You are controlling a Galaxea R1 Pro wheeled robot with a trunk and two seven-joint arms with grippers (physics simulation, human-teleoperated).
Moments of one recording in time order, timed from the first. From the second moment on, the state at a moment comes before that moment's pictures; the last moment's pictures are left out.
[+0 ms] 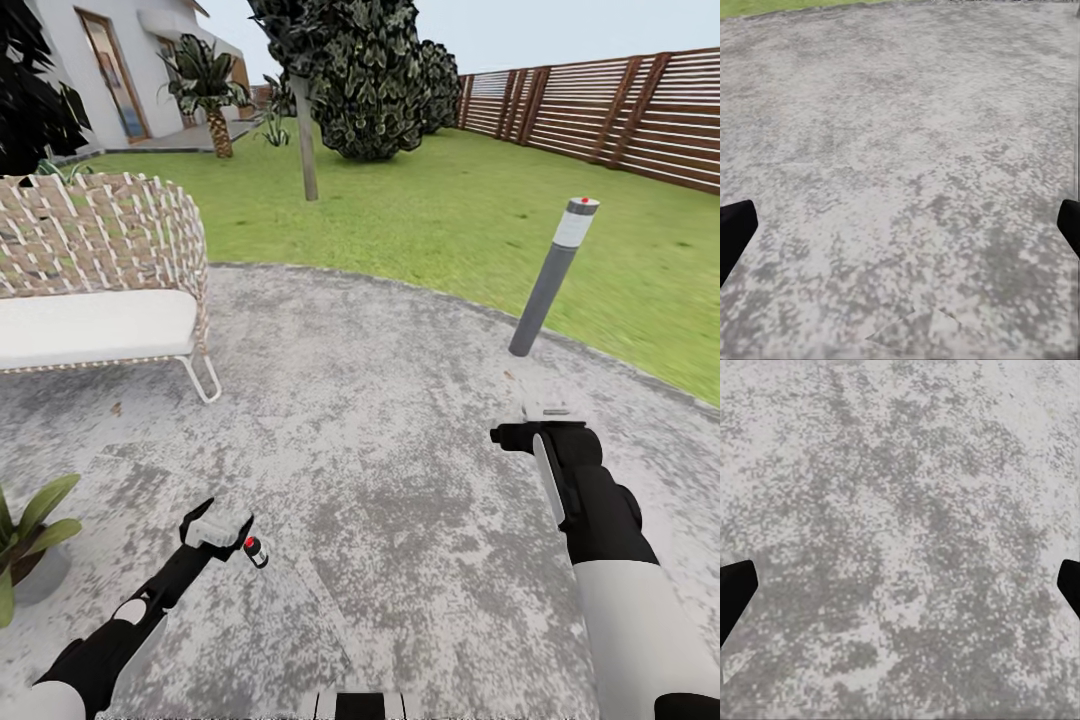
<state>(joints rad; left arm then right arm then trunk) -0.53 0.26 -0.29 -0.57 0.21 -0.58 -0.25 -0.78 -0.07 -0.08 -1.27 0.10 0.97 -0.01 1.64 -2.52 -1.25</state>
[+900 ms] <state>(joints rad) -0.54 0.21 -0.28 -0.58 0.27 -0.58 -0.26 -0.78 -0.07 -0.08 -1.27 0.10 0.97 -0.01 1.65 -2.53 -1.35</state>
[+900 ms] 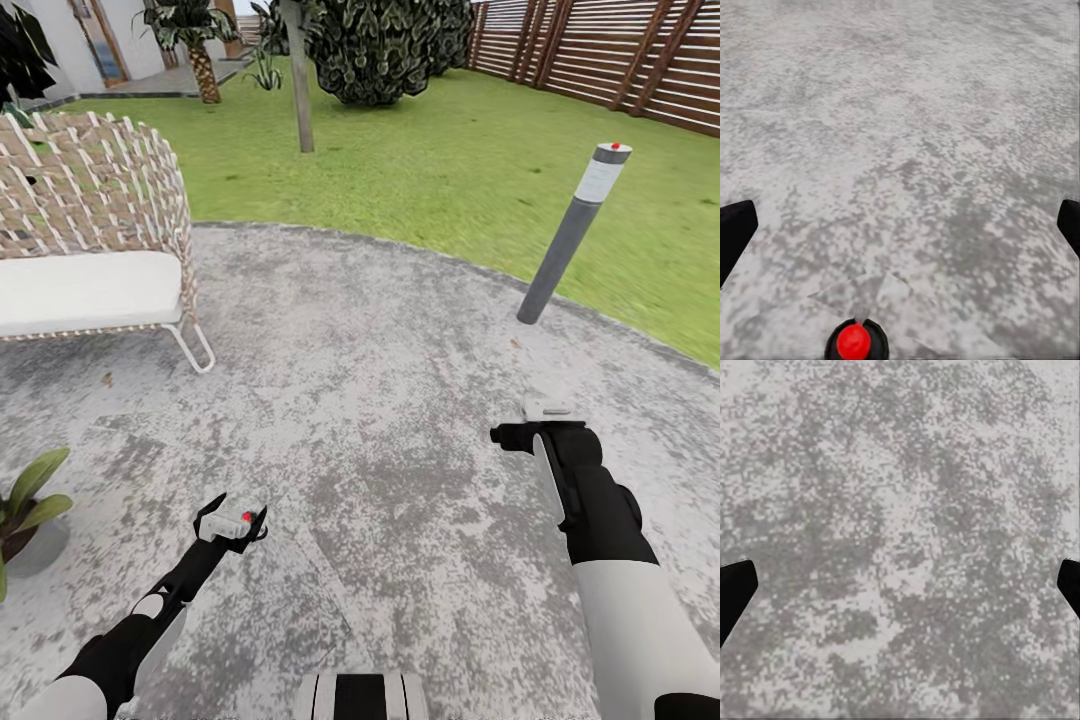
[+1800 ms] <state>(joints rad) -0.54 0.21 -0.28 -0.57 0.32 -0.75 -0.27 -0.78 -0.07 -0.08 -1.27 0.10 0.97 -0.01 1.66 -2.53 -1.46</state>
